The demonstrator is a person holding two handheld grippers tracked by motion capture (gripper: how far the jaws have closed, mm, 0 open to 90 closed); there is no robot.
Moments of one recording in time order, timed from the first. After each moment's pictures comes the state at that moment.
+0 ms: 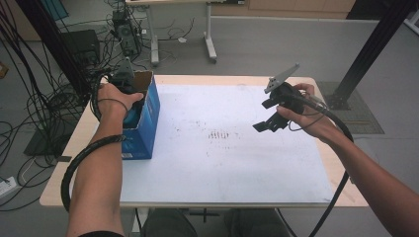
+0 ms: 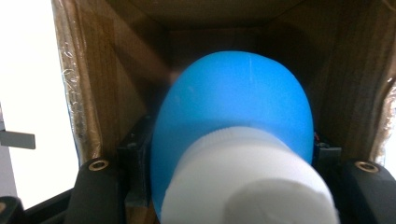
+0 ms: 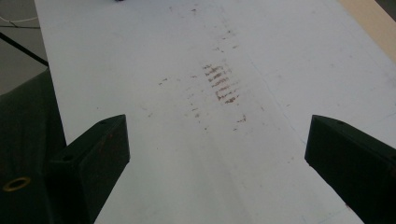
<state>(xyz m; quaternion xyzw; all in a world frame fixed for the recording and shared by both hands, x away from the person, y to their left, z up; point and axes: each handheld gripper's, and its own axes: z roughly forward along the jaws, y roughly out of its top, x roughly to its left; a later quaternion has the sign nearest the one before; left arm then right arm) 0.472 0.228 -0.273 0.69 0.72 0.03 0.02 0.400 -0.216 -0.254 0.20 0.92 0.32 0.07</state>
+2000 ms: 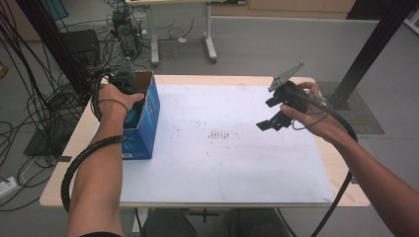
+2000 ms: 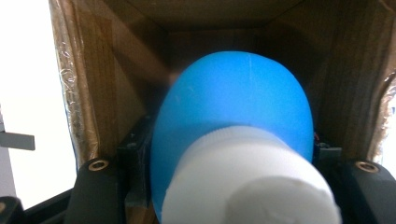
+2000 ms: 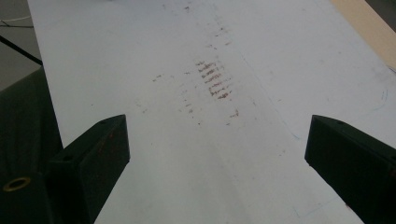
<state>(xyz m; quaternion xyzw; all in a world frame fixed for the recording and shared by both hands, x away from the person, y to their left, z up) 0.471 0.227 -0.274 0.69 0.72 0.03 0.02 0.399 -0.223 -0.251 0.21 0.92 0.31 0.08</state>
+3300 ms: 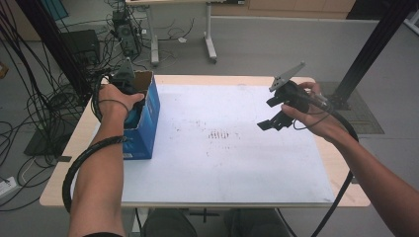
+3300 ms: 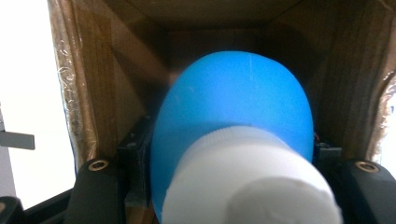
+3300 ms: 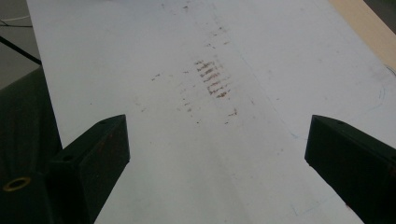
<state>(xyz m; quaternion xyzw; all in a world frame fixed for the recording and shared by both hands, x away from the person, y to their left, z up) 0.470 0.225 -0.274 0.69 0.72 0.03 0.02 0.400 -0.225 -0.250 0.21 0.92 0.31 0.08</state>
